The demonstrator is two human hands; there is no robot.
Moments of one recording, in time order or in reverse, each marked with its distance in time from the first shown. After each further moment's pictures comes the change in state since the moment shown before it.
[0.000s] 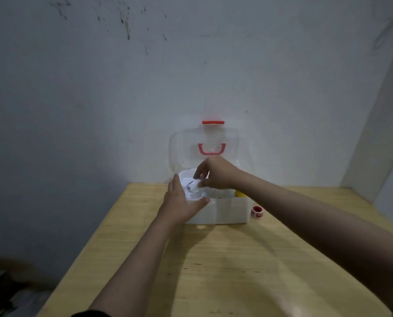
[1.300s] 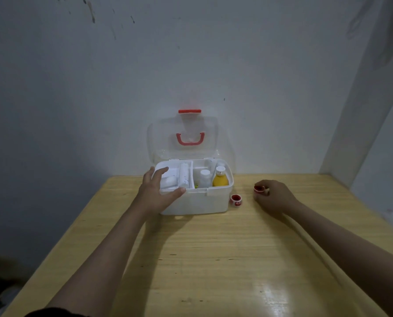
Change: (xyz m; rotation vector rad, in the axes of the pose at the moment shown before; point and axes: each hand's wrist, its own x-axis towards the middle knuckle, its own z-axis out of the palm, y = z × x) left_hand 0.006 -0.006 0.002 0.043 0.021 0.038; right_hand -0.125 0.182 0.034 0.094 0.197 0.536
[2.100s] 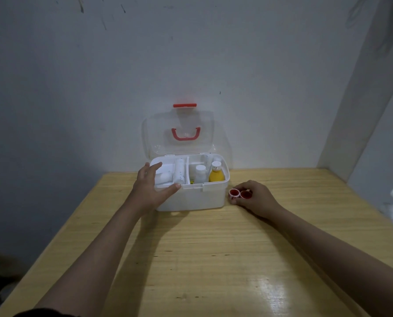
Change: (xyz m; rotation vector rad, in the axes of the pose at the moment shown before) left_hand -0.001 0.001 0.000 0.016 0.015 0.003; right_hand -0.015 -0.020 0.029 0.269 -0.030 -0.130
